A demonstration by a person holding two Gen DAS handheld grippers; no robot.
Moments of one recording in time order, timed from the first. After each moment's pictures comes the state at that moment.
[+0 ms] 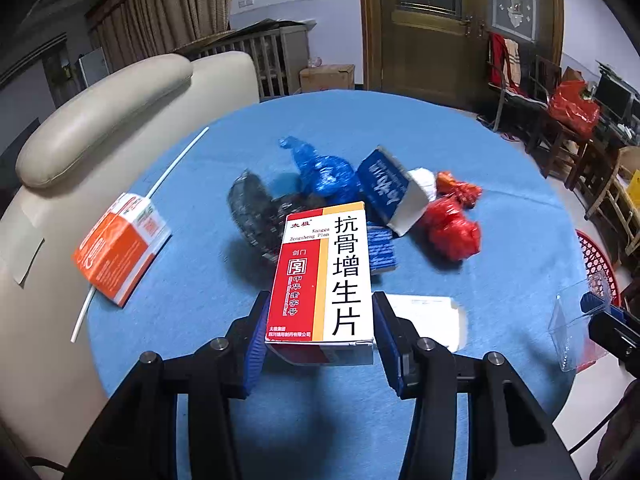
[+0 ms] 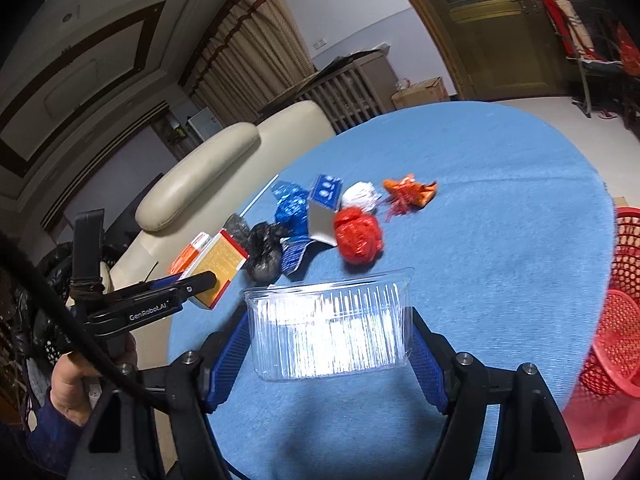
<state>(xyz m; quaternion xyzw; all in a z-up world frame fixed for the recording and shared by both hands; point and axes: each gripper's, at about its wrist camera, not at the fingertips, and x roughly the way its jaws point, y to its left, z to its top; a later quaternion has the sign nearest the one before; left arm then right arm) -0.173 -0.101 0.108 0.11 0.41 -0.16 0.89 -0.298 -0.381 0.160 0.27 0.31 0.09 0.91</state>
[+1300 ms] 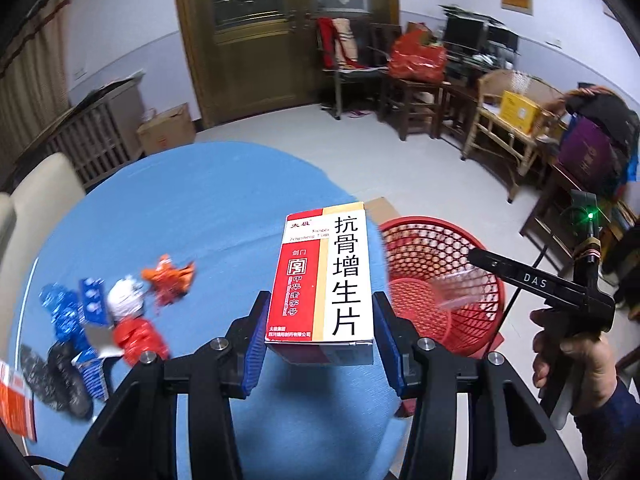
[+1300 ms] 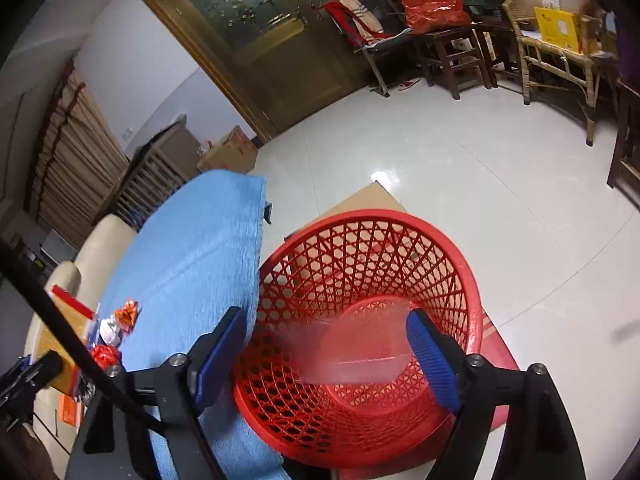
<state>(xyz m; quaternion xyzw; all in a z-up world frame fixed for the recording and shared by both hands) -0.259 -0.363 0.127 0.21 0.36 -0.41 0.81 -0.404 -0.644 0.094 0.38 0.30 -0.23 0.84</state>
